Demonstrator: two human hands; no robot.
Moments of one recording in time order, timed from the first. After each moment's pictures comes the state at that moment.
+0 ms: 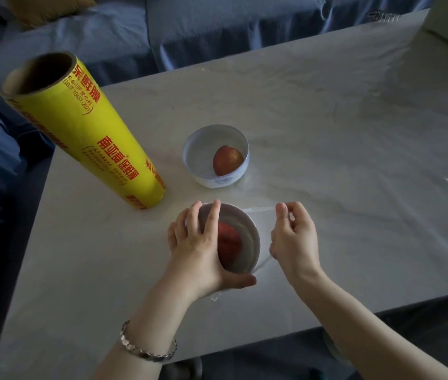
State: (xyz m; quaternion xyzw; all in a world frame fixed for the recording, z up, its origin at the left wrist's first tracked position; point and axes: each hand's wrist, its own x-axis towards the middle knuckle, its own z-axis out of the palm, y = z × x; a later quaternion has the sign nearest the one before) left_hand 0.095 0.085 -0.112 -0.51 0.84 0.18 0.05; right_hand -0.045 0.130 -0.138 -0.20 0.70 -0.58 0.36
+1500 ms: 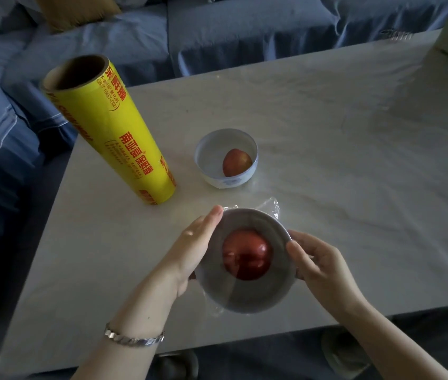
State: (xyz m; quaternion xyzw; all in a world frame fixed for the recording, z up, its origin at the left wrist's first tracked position) left_hand 0.103 0.084 -0.092 -0.57 0.48 0.64 -0.16; right_hand -0.064 0.185 -0.117 -0.32 0.64 -0.51 0.48
